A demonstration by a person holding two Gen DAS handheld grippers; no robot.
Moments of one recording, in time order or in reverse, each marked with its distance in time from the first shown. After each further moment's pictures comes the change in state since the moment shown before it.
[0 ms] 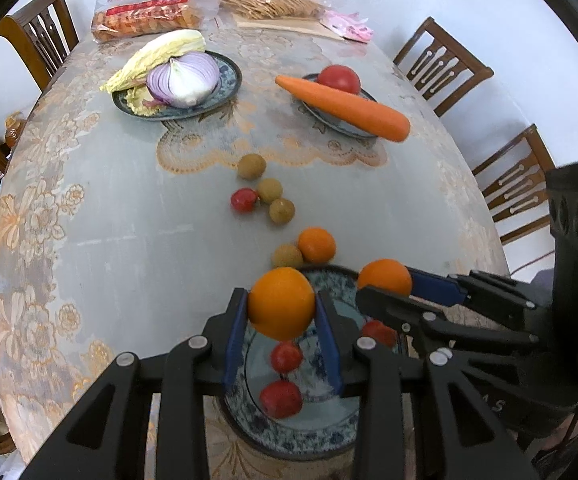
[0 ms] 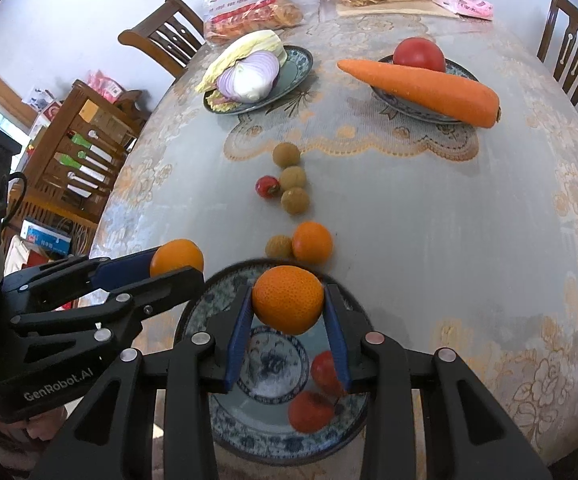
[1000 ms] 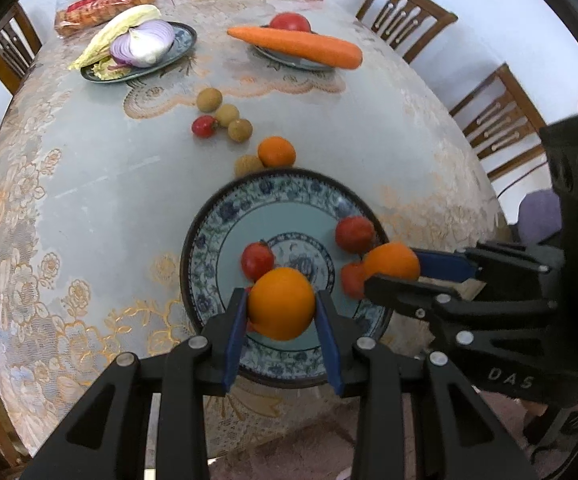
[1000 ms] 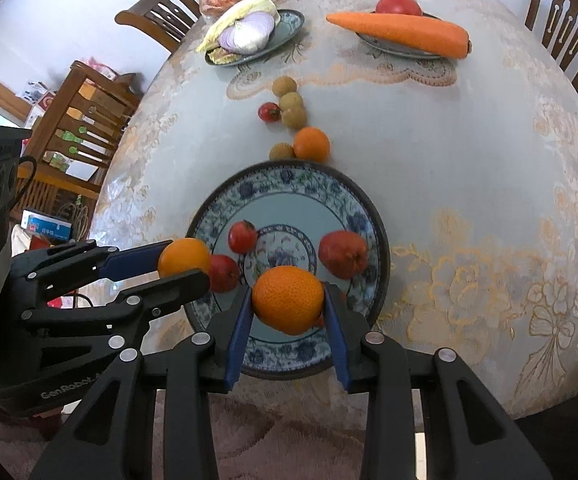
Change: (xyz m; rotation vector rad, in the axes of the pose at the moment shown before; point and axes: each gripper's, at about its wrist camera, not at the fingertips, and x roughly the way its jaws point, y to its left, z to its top) left arm 0.000 -0.021 -0.058 0.147 0.104 -0.020; right arm -0.017 0.003 -0.065 0.046 0.088 -0.006
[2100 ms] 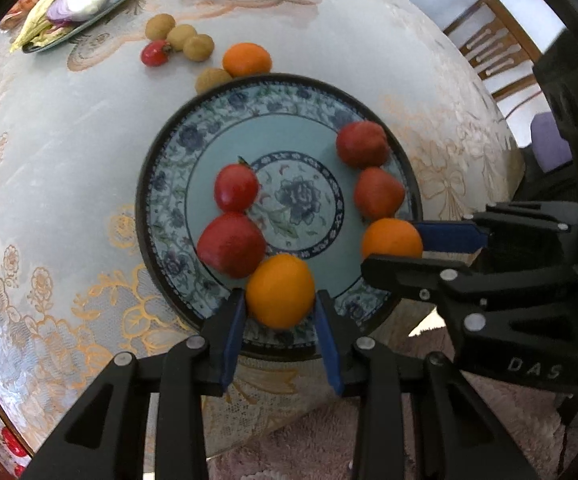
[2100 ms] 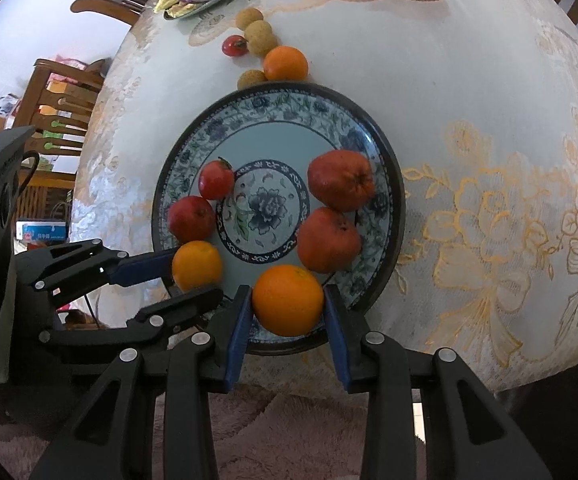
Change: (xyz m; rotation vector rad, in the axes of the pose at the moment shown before) left arm 0.053 -0.006 -0.011 0.145 0.215 -0.014; right arm 0.041 -0.009 -0.015 0.132 0.168 0.003
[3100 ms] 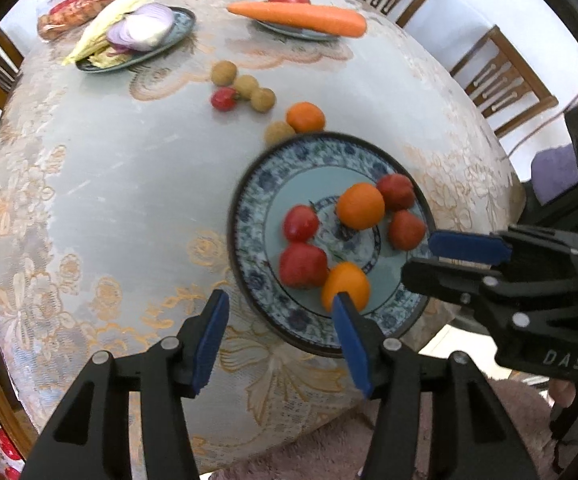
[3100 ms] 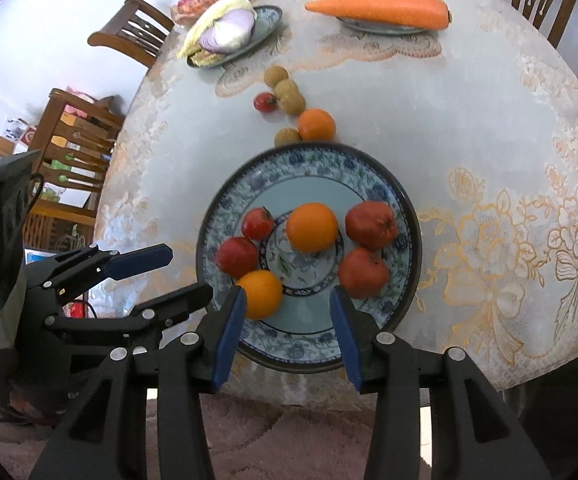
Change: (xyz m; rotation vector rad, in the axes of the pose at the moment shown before) left arm -0.051 0.044 -0.017 -0.055 -0.156 0.033; right arm -0.039 0.025 -0.007 0.016 -0.190 0.000
